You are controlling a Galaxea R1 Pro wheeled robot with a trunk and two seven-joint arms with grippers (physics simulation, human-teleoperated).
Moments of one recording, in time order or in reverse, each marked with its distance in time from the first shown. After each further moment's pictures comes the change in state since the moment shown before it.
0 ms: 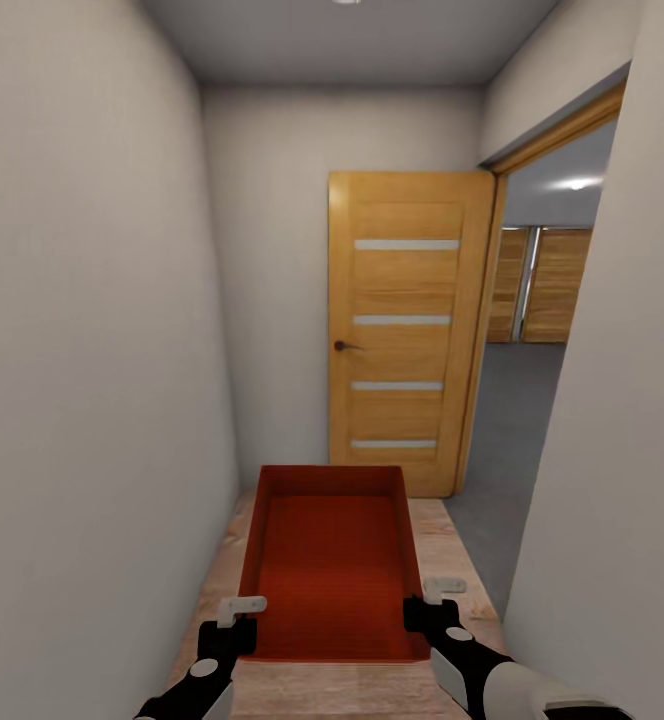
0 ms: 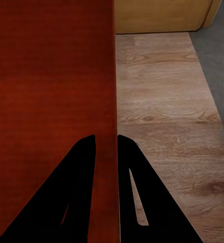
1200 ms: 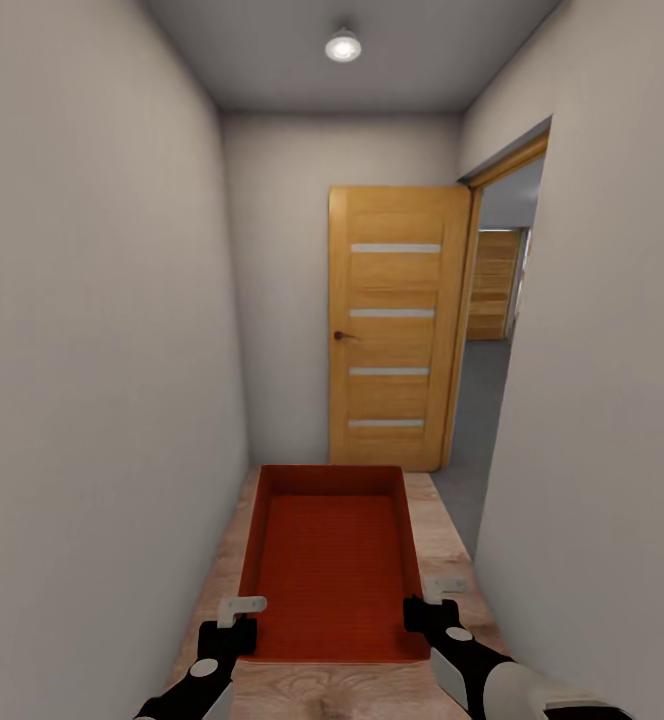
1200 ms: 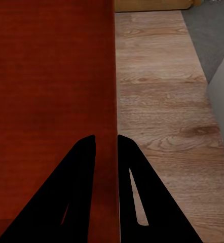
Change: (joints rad) left arm 0.000 0.000 0.000 0.000 0.000 0.000 0.000; right arm 0.000 0.000 0.000 0.000 0.000 0.000 0.000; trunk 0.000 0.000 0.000
